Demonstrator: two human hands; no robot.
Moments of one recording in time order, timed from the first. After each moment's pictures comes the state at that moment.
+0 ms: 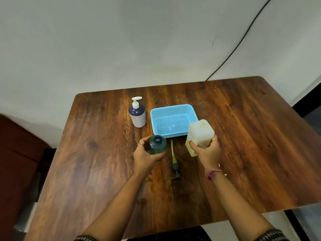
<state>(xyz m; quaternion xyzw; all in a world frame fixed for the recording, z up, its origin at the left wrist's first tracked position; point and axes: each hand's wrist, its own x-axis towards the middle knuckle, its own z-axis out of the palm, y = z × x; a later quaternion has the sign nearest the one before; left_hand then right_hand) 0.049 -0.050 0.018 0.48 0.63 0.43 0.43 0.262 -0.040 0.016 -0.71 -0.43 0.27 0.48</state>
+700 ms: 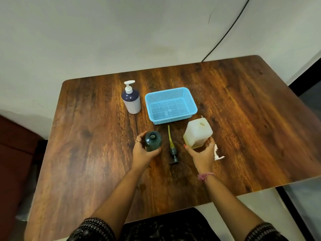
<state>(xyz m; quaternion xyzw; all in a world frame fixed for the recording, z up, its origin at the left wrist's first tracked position) 0.042 -0.070 -0.035 0.47 0.59 0.41 0.51 0.249 -0.101 -0.023 -0.76 -0.31 0.37 0.45</state>
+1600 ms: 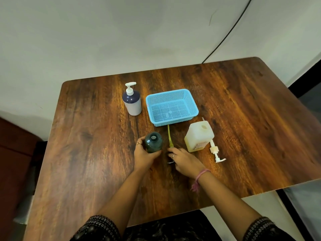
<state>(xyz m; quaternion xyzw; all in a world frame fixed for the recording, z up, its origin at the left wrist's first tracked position) 0.059 -0.075 -0.061 0.47 0.64 0.40 0.47 0.236 -0.096 -0.046 -0.52 -0.83 0.21 -0.03</state>
